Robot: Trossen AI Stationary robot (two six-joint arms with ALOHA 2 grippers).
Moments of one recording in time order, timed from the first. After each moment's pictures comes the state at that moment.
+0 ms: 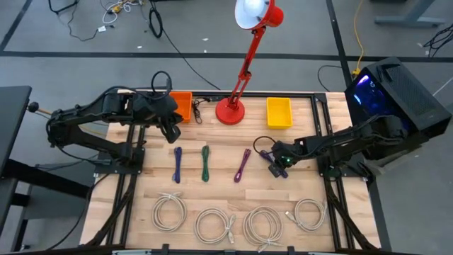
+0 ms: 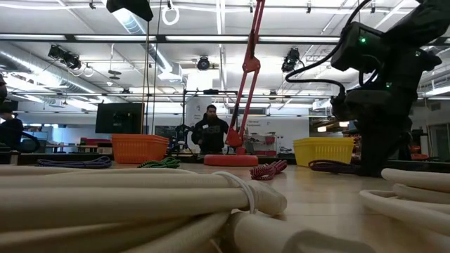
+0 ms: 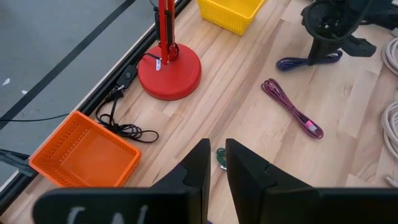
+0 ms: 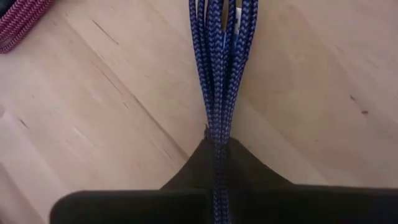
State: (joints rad) left arm 0.09 1.13 1.41 -1.09 -0.31 -0.34; right arm 0.02 1.35 0.47 -0.32 -0.02 0.84
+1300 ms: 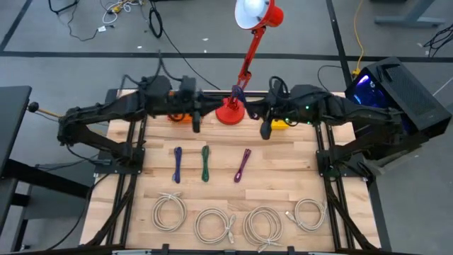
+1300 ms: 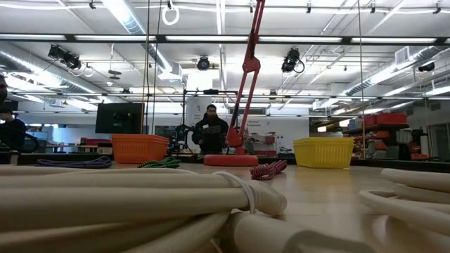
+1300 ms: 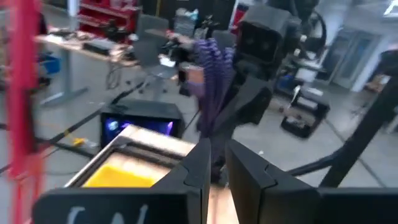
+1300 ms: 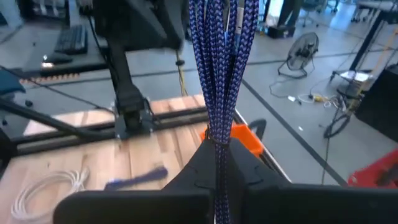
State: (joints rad) left arm 0.14 1.28 1.41 -0.16 -0.02 -0.24; right arm -0.02 1.32 1.54 -0.51 0.27 0.04
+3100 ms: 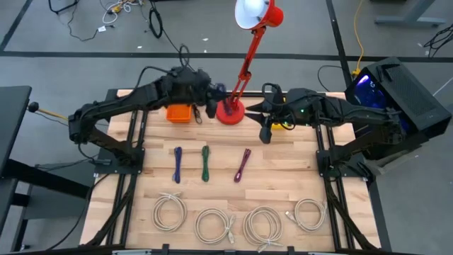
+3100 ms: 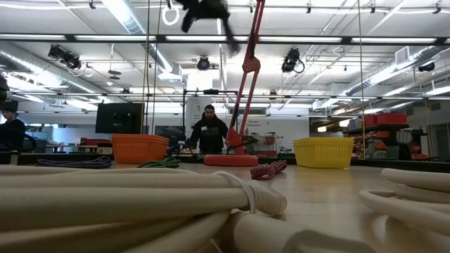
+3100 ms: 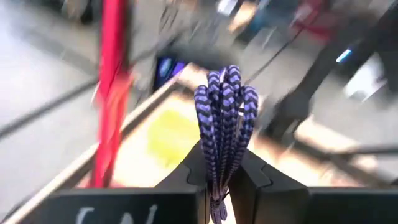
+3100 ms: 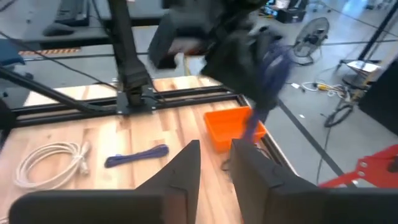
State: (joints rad) left arm 0.34 1.41 1.42 -0.34 -0.01 -0.26; right arm 0.00 1.34 1.54 -0.59 0.26 0.03
